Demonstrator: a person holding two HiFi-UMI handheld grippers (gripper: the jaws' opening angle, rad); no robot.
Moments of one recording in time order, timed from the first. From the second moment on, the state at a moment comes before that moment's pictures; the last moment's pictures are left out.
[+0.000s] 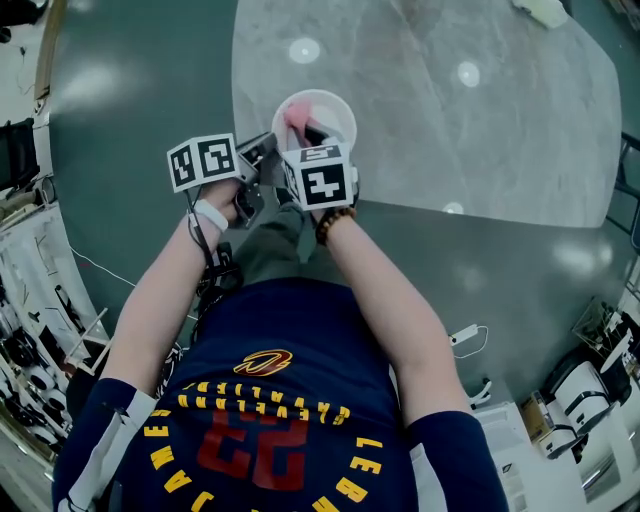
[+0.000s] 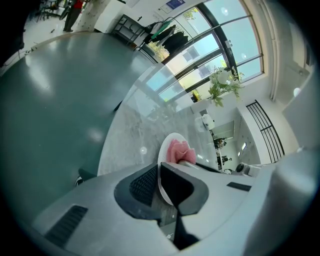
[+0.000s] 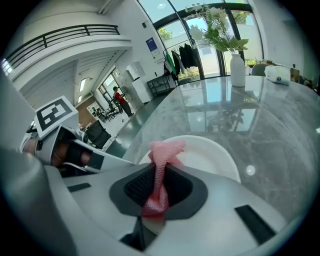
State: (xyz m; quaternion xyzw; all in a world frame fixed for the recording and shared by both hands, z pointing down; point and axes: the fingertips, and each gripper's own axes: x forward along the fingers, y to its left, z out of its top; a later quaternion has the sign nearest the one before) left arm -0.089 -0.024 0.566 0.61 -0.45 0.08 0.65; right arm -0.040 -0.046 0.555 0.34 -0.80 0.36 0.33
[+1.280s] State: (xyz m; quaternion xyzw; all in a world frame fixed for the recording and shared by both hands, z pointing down) left arm -0.088 -0.025 0.563 0.60 -0.45 0.07 0.66; right arm -0.043 -0.028 0.527 0.33 -0.81 0.36 0.30
